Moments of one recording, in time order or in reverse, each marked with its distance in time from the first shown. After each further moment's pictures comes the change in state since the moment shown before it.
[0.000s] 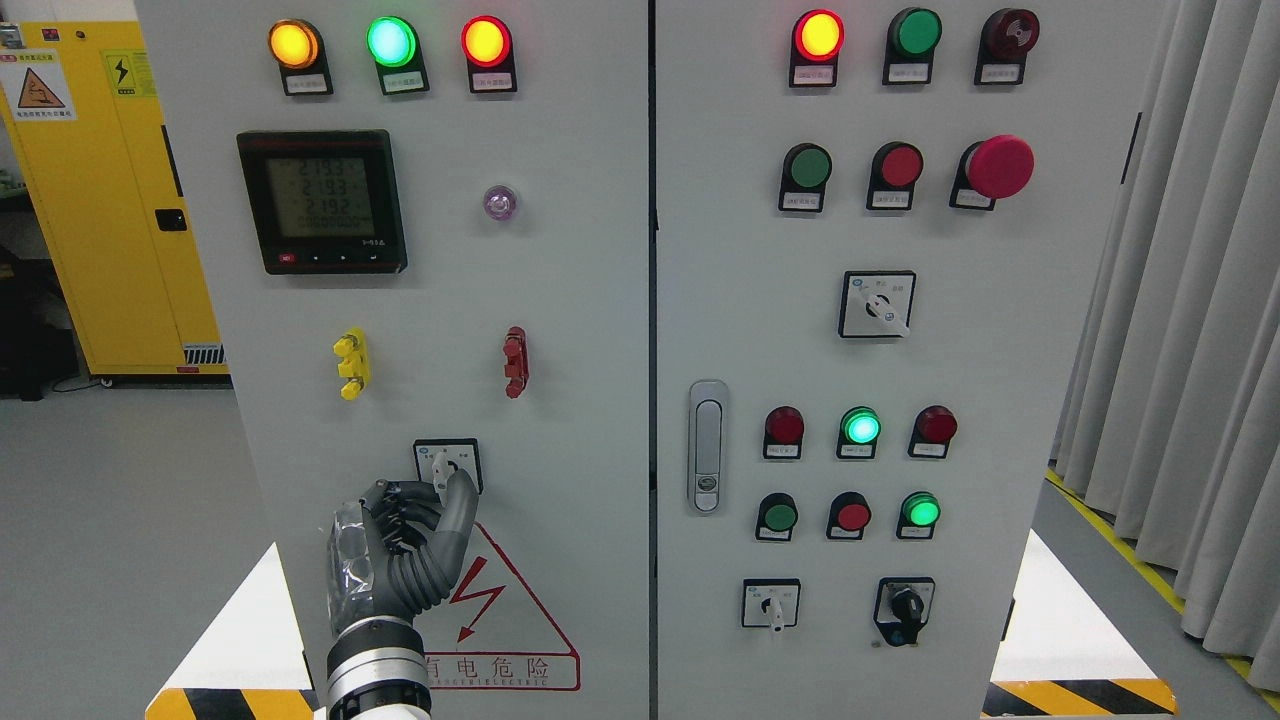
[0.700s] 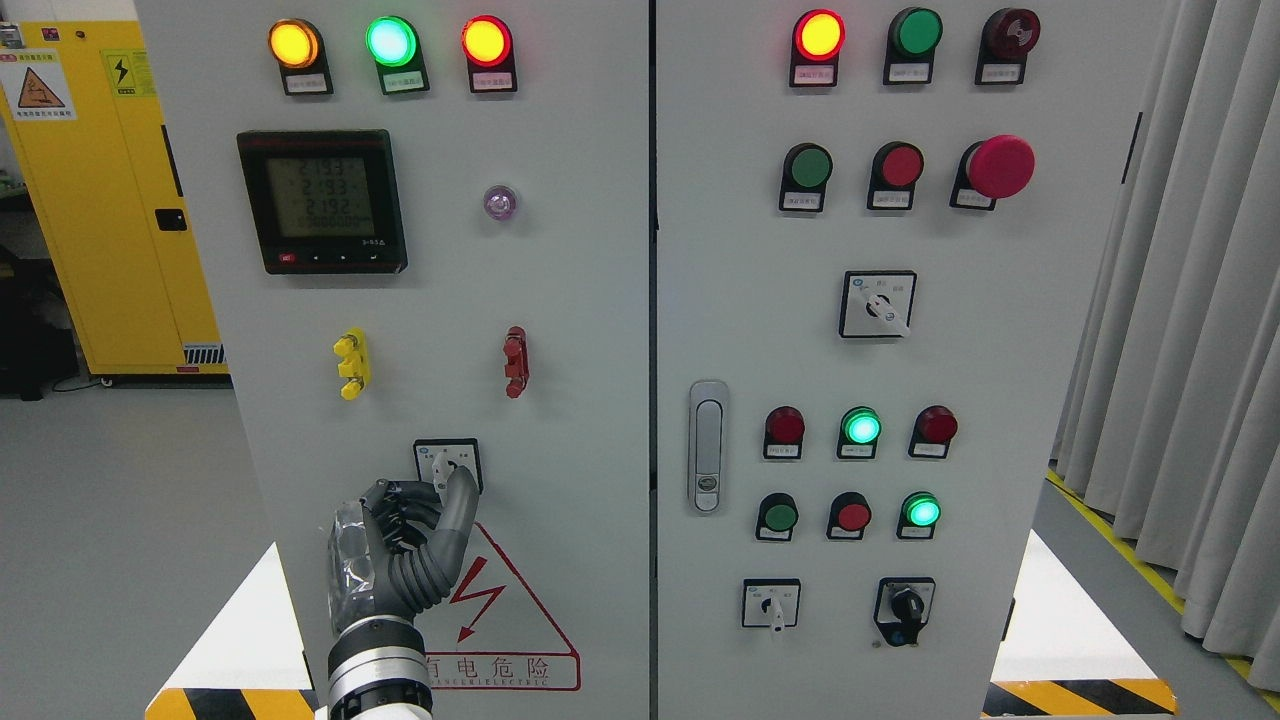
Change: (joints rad) left arm -0.002 0.000 -0.002 0.001 0.000 0.005 0.000; right arm 0.000 0.000 0.000 0.000 0.000 0.000 0.000
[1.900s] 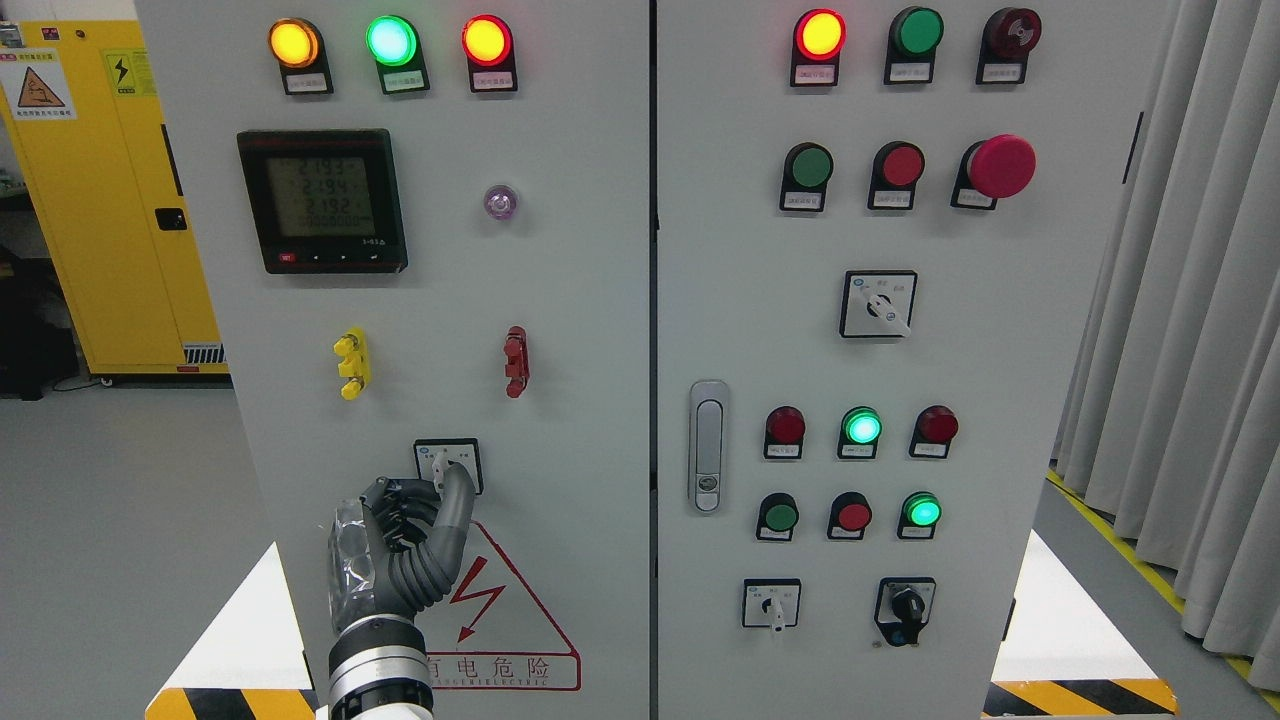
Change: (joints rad) left arm 0.000 -0.001 -0.001 0.001 0.001 -0.009 0.005; right arm 0.000 0.000 0.000 0.000 0.000 0.000 0.000
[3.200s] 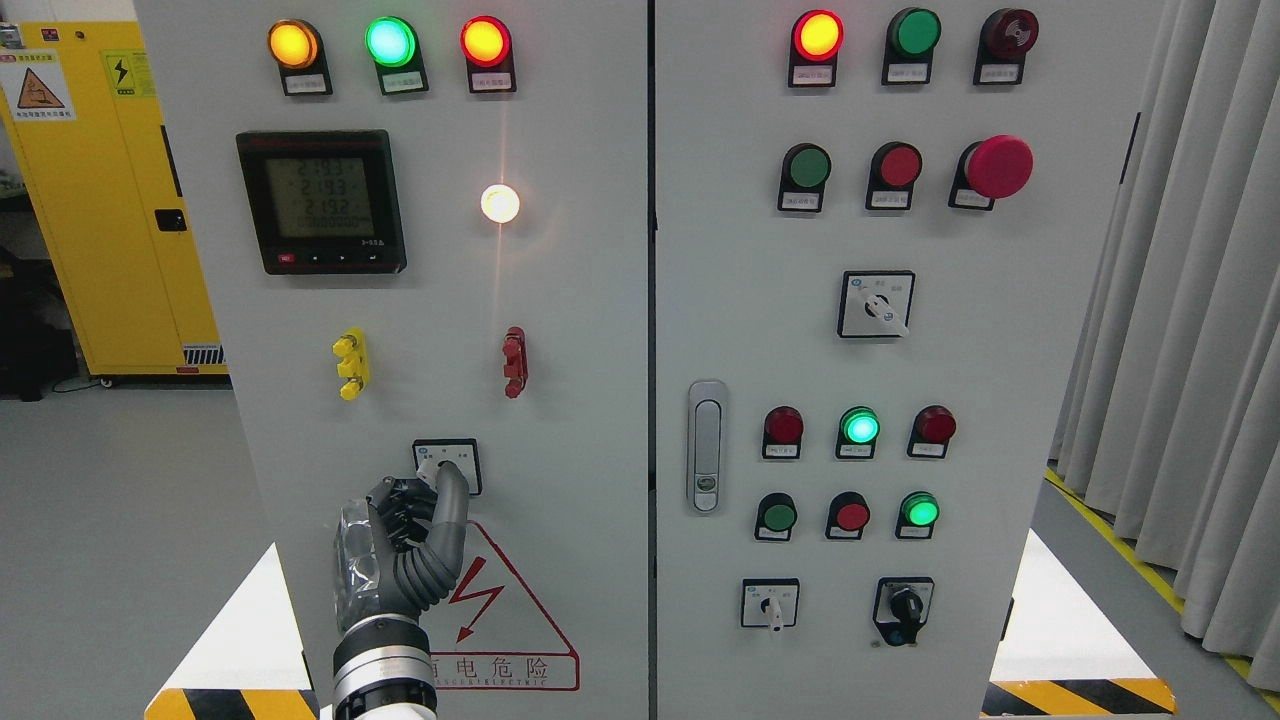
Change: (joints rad) left arm 0.000 -0.001 -0.002 0.004 0.004 -0.005 -0.007; right arm 0.000 0.000 0.000 0.000 0.000 0.000 0.000
